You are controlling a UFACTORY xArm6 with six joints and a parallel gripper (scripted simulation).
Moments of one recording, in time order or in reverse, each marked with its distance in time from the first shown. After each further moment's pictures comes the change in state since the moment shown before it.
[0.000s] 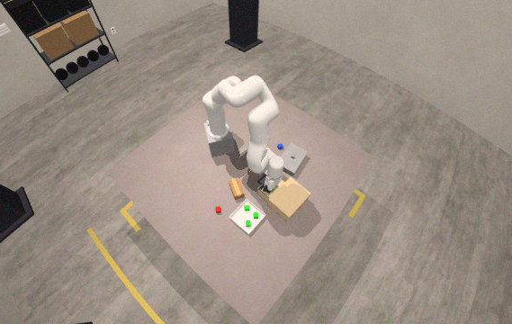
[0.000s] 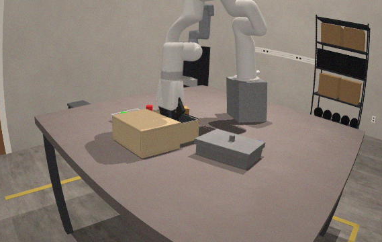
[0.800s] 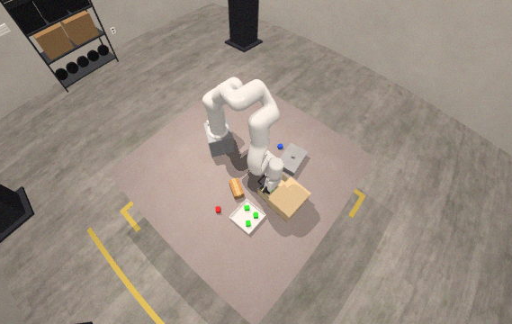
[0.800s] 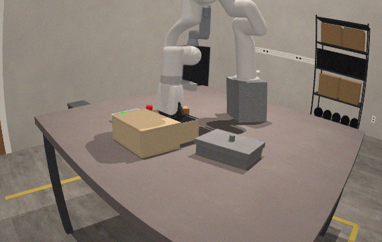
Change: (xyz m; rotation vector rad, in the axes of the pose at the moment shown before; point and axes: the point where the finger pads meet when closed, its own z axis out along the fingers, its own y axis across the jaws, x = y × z) arm 0.000 0.000 0.015 0.000 0.000 0.000
